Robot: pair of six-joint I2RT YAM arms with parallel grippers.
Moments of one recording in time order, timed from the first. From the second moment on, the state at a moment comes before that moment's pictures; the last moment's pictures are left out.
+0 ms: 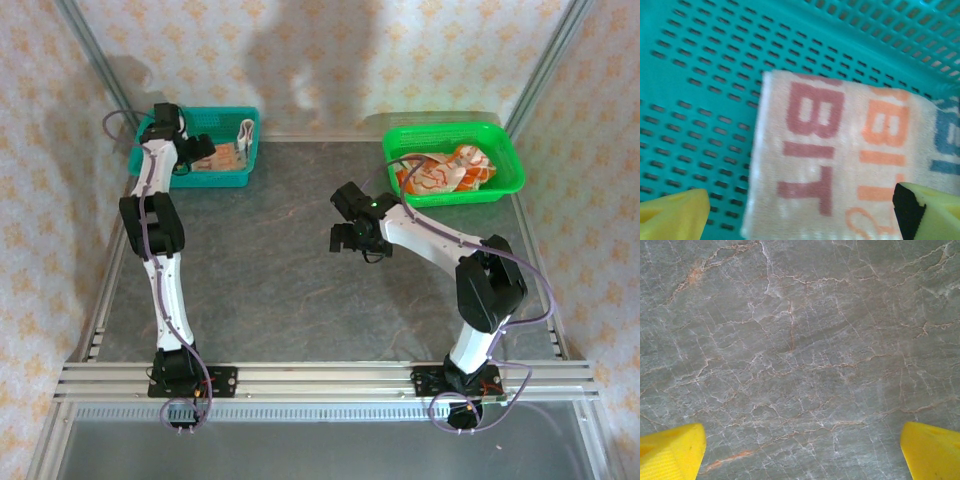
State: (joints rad) left arm 0.23 2.52 2.38 -0.82 0.11 -0.31; right arm 0.67 1.74 1.35 -0.91 0.11 0.72
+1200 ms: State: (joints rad) left arm 0.01 1.96 1.63 -0.80 0.08 -0.33; right arm 0.70 1.66 1.18 -0.76 0.07 0.72
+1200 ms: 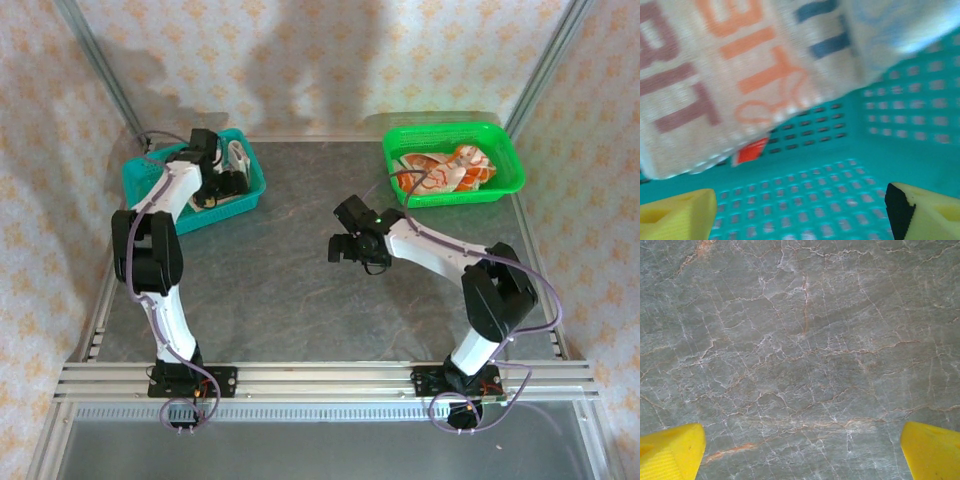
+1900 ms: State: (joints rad) left arm -0.18 2.04 1.59 -0.70 0.17 -0.47; right arm 0.70 1.64 1.15 -0.74 0.07 0.74
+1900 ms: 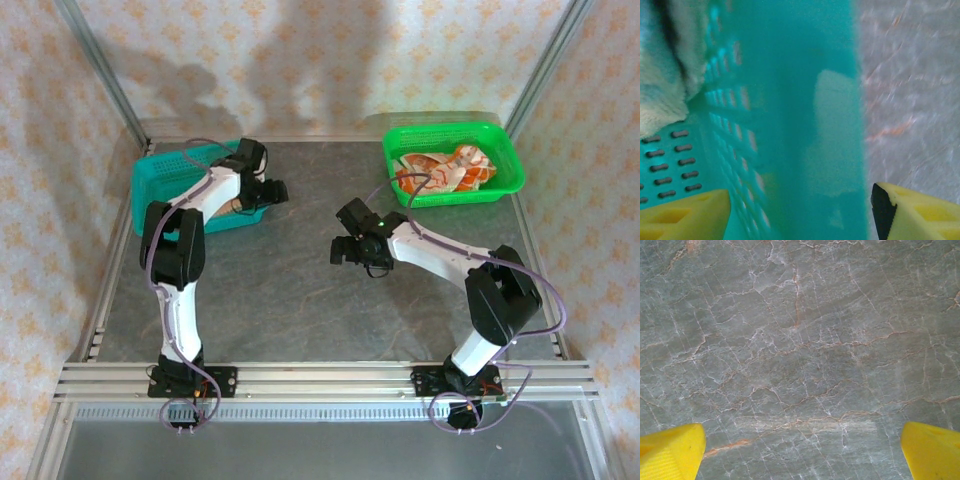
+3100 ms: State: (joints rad) left arm 0.01 2.16 1.68 -0.83 0.00 -0.71; right arm 0.70 1.64 1.14 -0.73 0.07 0.74
